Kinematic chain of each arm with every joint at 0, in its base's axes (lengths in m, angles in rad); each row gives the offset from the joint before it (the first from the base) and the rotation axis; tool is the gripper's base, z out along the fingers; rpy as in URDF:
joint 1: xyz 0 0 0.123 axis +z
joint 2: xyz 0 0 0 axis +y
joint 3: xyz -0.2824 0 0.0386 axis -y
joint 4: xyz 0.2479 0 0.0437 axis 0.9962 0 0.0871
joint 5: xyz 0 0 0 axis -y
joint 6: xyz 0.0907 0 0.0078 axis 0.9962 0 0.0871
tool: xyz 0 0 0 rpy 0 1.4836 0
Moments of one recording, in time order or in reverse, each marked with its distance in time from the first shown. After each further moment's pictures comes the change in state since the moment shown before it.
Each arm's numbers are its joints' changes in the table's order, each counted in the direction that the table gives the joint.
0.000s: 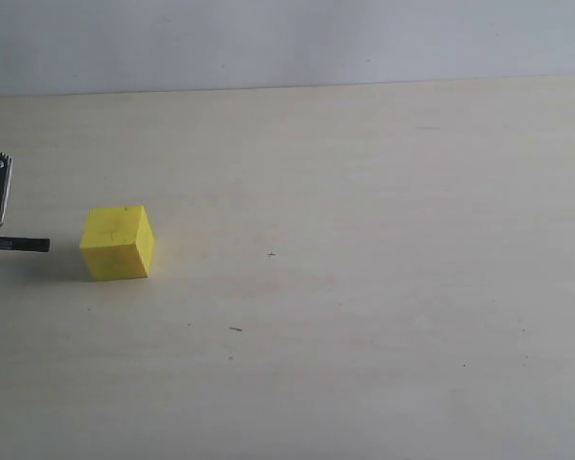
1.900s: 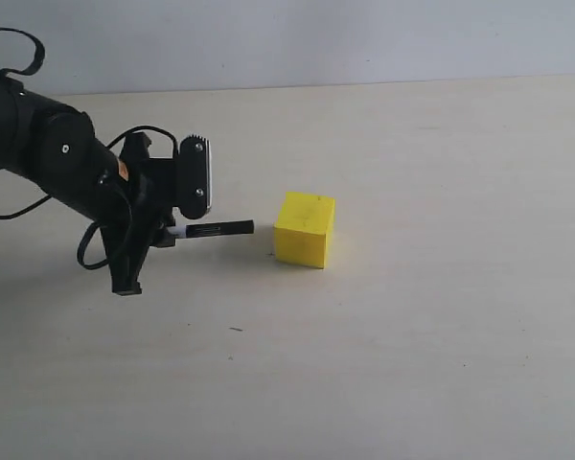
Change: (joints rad) left arm -0.491 0.130 0.132 -0.436 0.110 -0.066; right arm 0.000 0.000 0.000 0.000 0.000 0.000
